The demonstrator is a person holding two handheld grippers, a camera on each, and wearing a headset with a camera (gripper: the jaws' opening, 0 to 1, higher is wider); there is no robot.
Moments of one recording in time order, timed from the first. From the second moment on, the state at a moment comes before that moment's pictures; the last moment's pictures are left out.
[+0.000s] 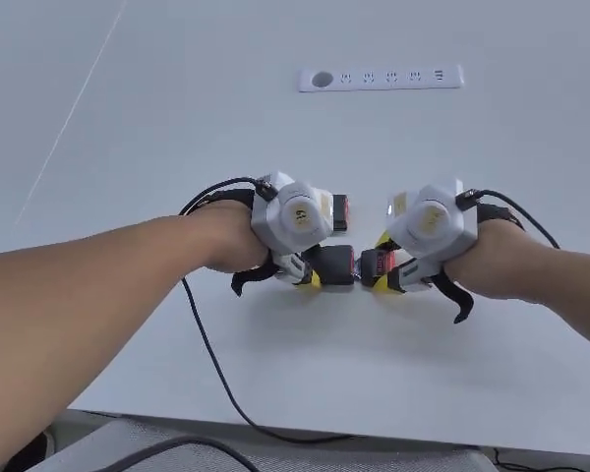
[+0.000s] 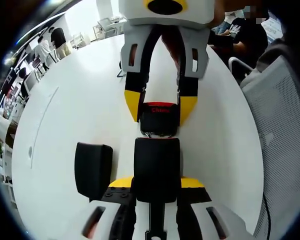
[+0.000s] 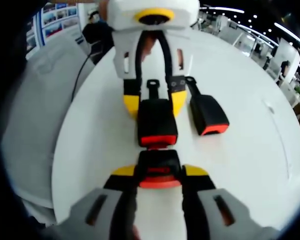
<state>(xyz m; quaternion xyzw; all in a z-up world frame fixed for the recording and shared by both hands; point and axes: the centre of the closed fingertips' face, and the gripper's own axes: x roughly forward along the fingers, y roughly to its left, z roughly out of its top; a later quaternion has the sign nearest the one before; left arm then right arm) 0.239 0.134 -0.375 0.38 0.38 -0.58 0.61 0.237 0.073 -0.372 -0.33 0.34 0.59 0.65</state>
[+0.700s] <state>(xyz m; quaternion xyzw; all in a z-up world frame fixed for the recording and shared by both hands) 0.242 0.133 -0.376 0.38 0.39 -0.57 0.61 0.237 0.073 -0.371 -0.33 0.34 0.59 0.65</state>
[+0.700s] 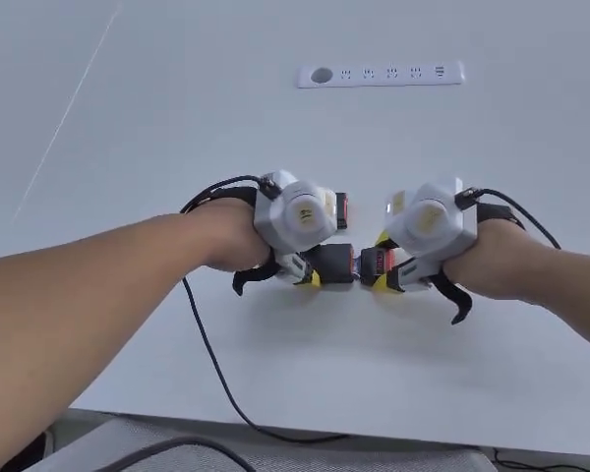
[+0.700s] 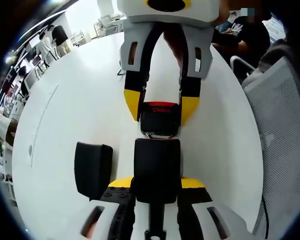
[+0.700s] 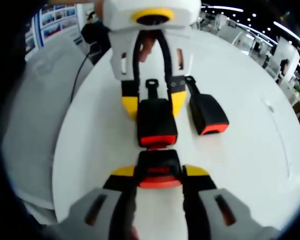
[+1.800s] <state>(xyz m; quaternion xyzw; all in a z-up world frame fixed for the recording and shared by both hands) 0.273 0.132 -0.326 0.40 0.37 -0.55 0.63 0.250 0.064 -0.322 -0.33 0.32 0.58 0.67</state>
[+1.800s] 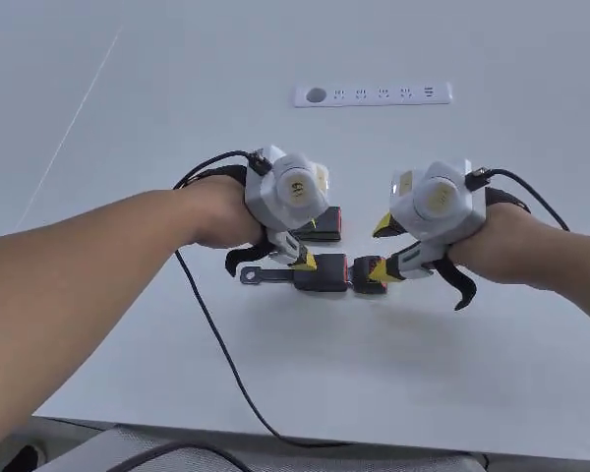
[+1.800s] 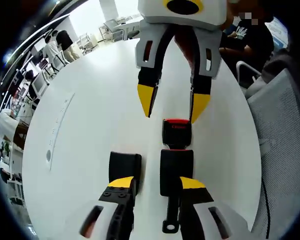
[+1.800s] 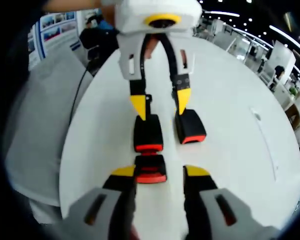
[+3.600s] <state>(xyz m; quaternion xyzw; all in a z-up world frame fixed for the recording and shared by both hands) 0.323 0.145 -0.372 0.41 0.40 -0.56 0.60 0.300 -0.083 -0.367 -0.35 0.41 0.54 0.64</state>
